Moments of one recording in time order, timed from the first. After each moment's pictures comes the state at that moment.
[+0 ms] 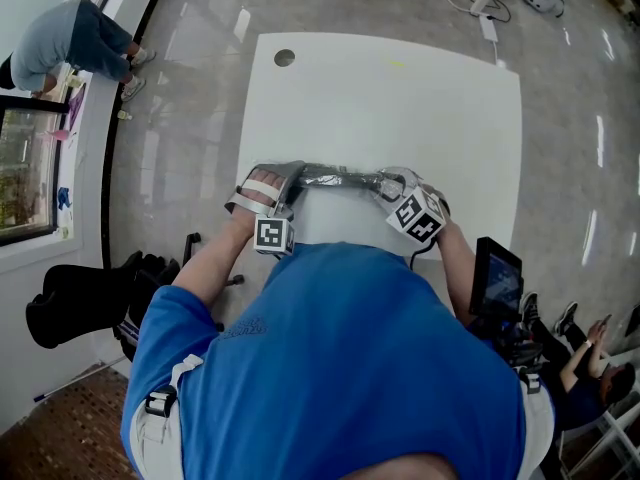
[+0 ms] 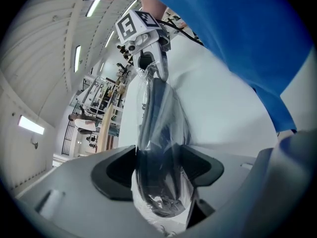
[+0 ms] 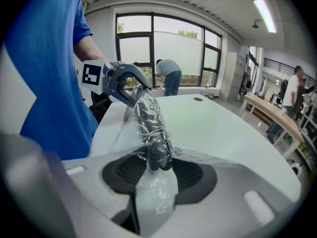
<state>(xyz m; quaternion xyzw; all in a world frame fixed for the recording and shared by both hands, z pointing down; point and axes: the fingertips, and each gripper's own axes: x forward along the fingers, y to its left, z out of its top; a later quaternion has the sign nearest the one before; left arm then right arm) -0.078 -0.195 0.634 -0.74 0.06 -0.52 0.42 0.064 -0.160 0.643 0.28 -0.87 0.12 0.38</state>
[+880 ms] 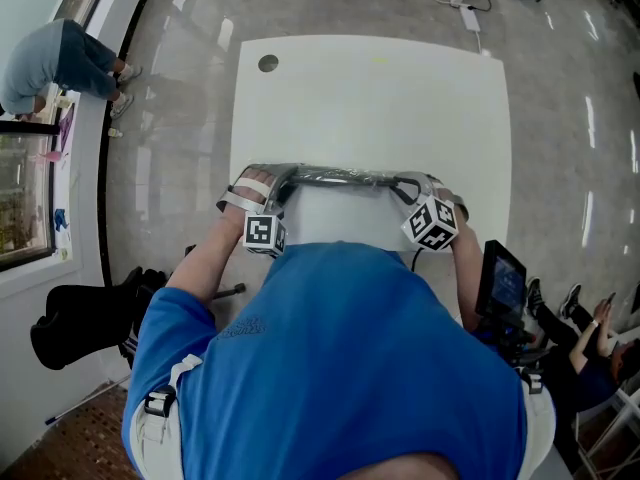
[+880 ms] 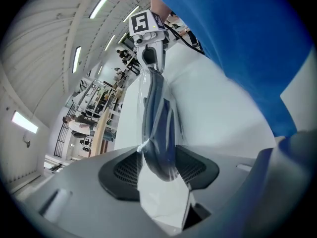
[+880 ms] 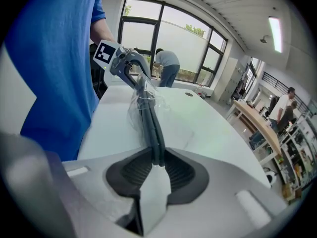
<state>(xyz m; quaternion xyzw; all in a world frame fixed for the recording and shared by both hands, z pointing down) -0.064 -0.201 0.625 -0.77 0.04 -0.48 0.41 0.124 -0.132 0.640 0.31 -0.83 0.06 0.45</state>
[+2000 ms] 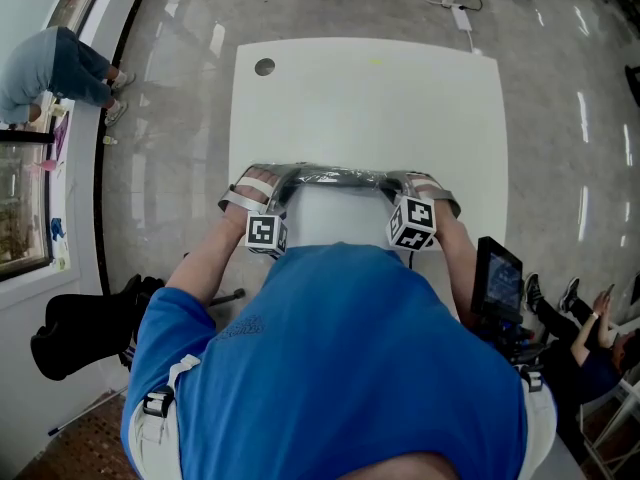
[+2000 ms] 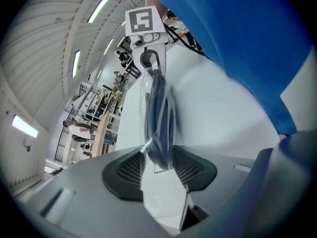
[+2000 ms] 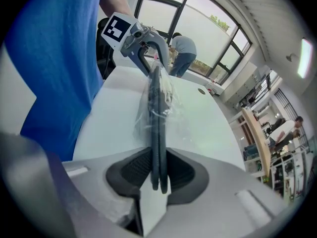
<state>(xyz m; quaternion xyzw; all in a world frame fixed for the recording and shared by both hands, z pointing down) -0.058 -0.203 0.617 -0.77 0.03 -0.47 0.42 0.099 -0.134 0.646 0.26 -0.79 0.00 0.56</state>
